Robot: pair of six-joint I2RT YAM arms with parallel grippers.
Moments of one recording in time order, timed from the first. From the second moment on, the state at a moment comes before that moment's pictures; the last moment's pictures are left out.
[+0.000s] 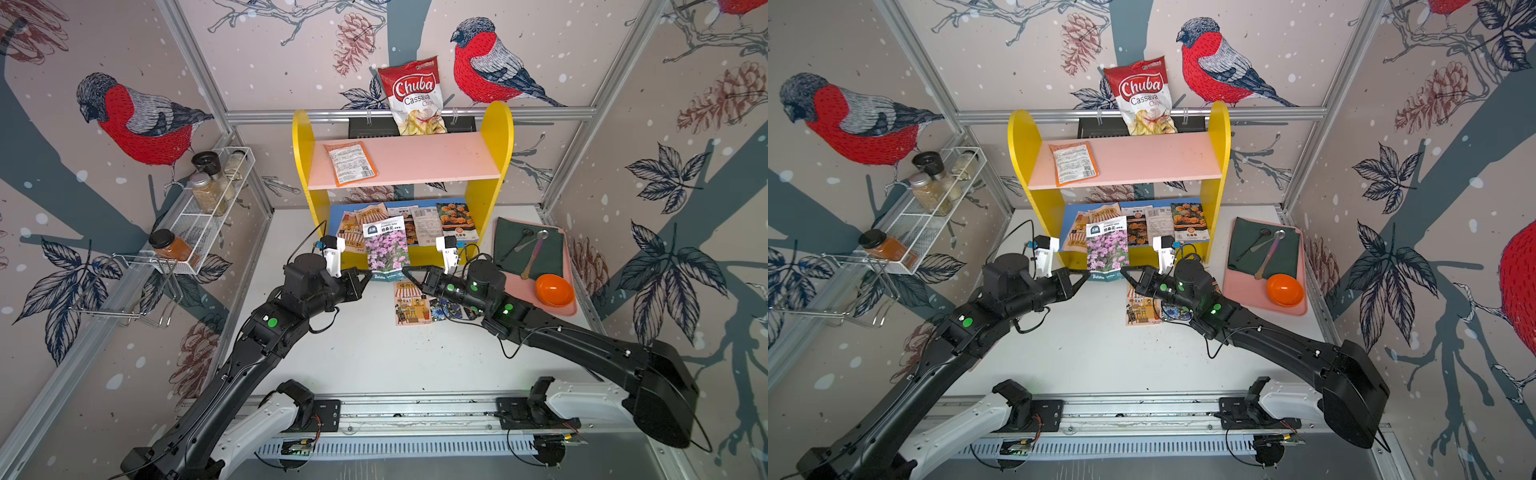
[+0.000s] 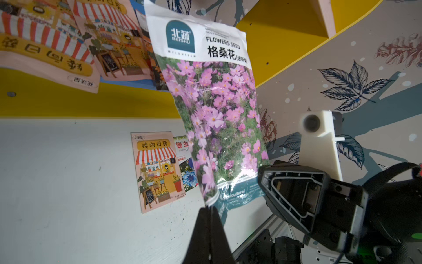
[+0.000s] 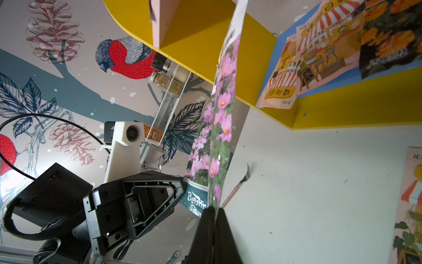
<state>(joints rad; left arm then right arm) -0.52 0.83 0.92 -0.54 0.25 -0.71 0.92 1.23 0.77 0.35 -0.23 1.00</state>
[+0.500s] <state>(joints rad) -0.52 0.68 0.62 -0.52 0.18 -0.73 1.07 1.35 0.59 0.50 -0.06 1.04</state>
